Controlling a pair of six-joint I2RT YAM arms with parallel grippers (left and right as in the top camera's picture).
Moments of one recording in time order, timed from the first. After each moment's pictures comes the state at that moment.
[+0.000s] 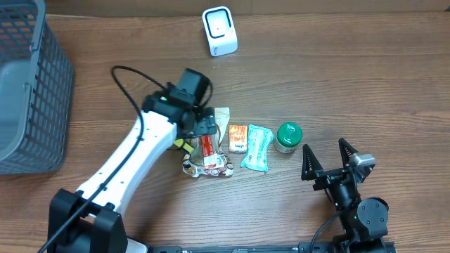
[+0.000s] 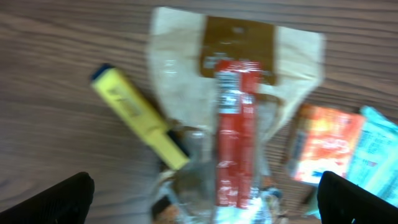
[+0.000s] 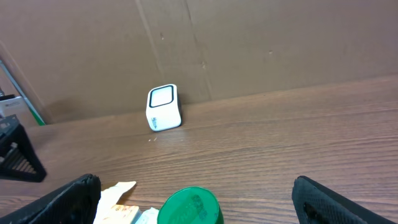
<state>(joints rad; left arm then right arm) -0.41 1.62 1.26 -0.97 -0.11 -0.61 0.17 0.01 0.02 -0.03 -0.06 0.26</state>
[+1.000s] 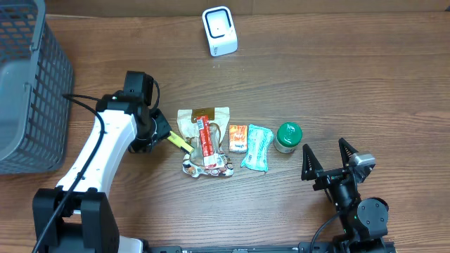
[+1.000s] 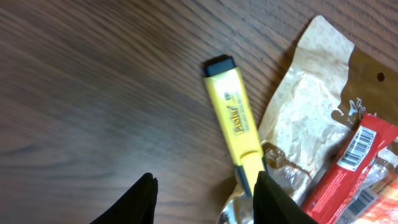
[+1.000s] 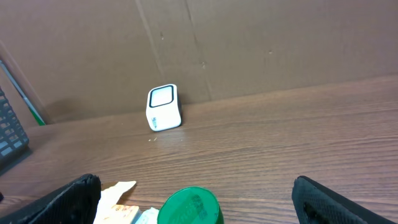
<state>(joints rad) -0.10 1.62 1.12 -0.92 0.06 -0.68 0.17 0.01 0.02 -0.03 -0.06 0.26</state>
